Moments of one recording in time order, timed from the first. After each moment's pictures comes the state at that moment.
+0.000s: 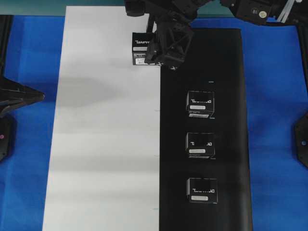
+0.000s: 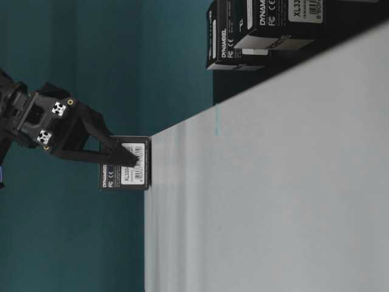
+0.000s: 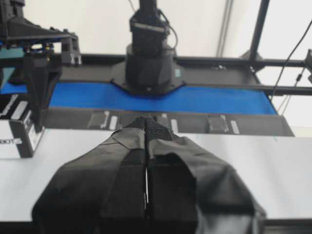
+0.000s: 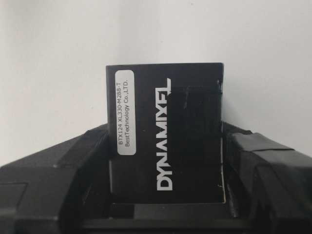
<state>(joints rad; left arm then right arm) 0.01 -1.07 1.02 0.01 0.03 -0.03 -0.44 0.19 -0.07 0.38 1.01 -0.55</state>
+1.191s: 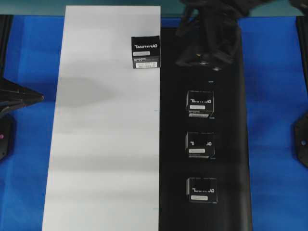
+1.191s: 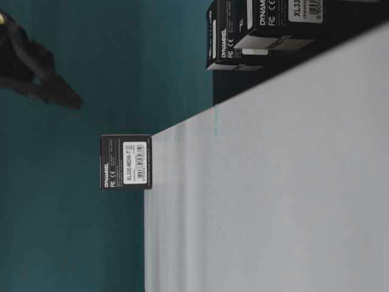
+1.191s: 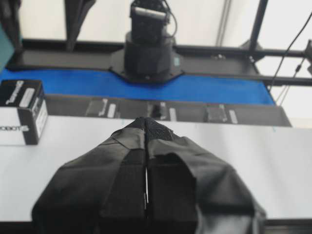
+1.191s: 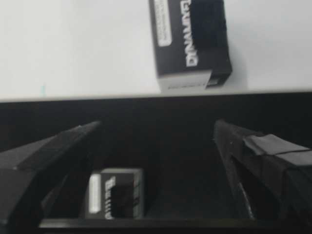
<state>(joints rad) 0.01 -1.08 1.02 0.01 0.07 -0.06 -0.46 -0.19 0.22 0.42 0.92 -0.56</state>
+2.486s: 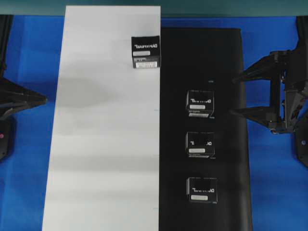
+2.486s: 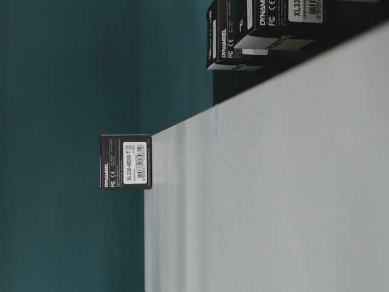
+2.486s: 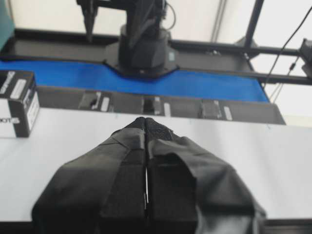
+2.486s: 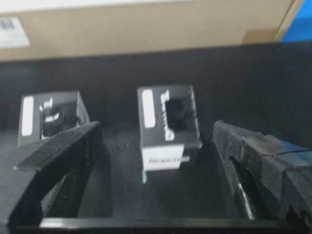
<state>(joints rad) 0.00 -1.06 1.02 0.01 0.07 -0.08 -0.26 -0.78 1.05 0.45 0.26 -0.53</state>
